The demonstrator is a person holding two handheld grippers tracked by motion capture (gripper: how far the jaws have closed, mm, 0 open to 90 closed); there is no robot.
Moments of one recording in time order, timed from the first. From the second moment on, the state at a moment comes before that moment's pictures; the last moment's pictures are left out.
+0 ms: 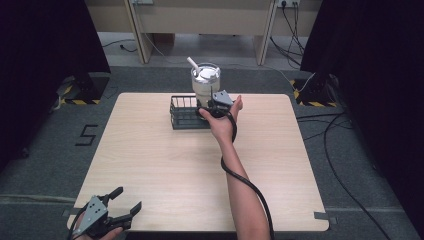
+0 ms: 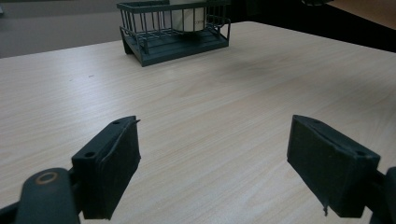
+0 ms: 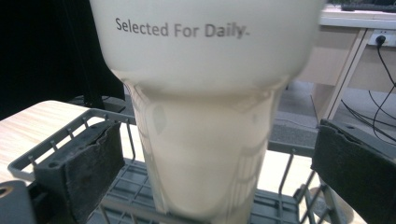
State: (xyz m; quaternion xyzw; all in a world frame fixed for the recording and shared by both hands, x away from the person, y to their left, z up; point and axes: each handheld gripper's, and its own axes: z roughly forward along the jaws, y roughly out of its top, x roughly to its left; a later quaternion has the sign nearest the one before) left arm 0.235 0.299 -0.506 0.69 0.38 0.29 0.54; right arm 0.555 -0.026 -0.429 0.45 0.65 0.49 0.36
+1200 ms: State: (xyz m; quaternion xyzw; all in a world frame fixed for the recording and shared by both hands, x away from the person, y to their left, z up) left arm 0.235 0.297 -0.507 0.70 0.38 0.29 0.54; right arm 0.475 -0.091 -0.439 0.45 0.68 0.48 0.33
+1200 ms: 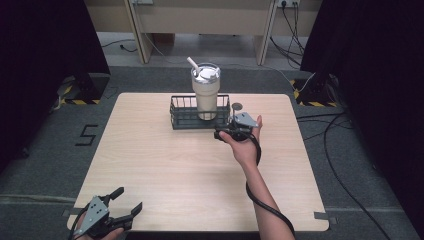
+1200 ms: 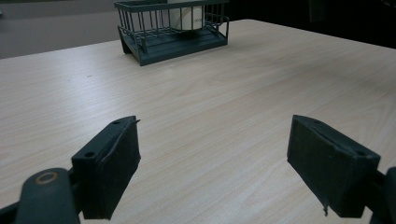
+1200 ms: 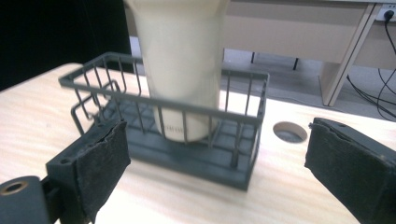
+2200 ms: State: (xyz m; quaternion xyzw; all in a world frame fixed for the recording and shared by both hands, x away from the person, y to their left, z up) left arm 0.234 0.297 -0.507 0.70 0.38 0.29 0.53; right arm 0.414 -0.142 -0.460 0.46 0.68 0.46 0.33
